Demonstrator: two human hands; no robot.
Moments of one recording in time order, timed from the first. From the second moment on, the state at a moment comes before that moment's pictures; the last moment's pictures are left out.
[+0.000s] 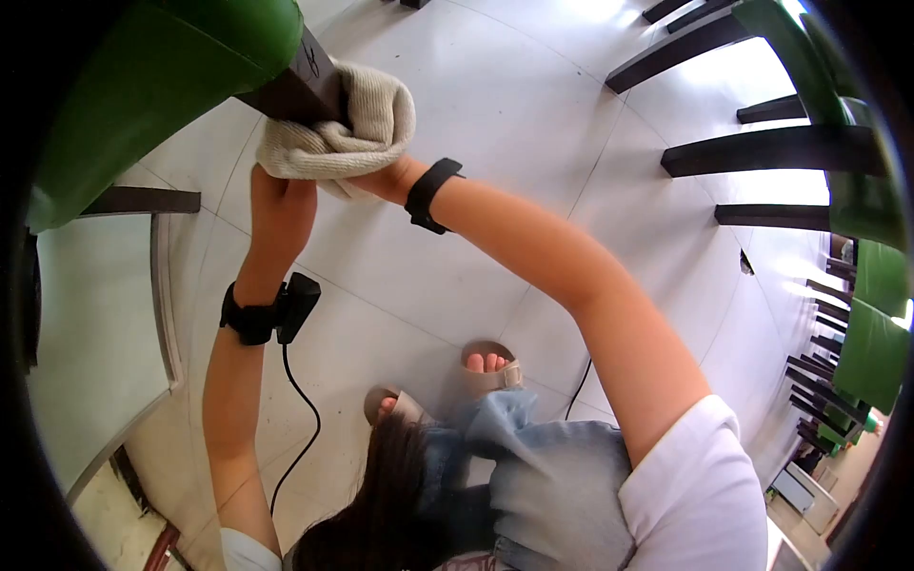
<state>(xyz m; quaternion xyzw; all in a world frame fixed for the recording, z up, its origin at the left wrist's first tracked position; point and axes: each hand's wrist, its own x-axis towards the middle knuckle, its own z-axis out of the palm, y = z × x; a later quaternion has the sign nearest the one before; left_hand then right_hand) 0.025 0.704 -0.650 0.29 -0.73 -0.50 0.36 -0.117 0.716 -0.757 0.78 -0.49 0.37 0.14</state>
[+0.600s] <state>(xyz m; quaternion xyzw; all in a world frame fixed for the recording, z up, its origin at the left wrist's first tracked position) 0.027 0.709 -0.770 0.41 -0.71 -0.56 0.12 -0.130 0.756 -0.774 0.50 -0.58 0.47 -0.44</state>
